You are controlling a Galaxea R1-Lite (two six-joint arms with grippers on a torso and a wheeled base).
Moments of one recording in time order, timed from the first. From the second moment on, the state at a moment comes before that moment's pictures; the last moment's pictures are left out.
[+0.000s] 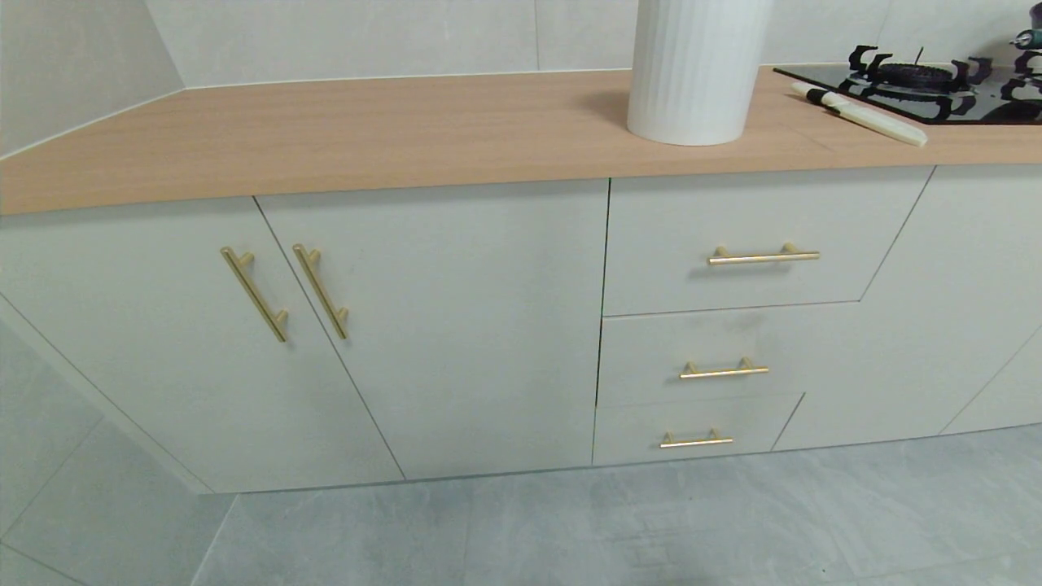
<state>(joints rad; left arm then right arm) 0.01 0.00 0.00 0.00 -0.03 0.02 0.00 0.00 0.00 0.00 0.00 -0.02</state>
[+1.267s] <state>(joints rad) 0.01 0.00 0.00 0.00 -0.03 0.02 0.00 0.00 0.00 0.00 0.00 -0.02</state>
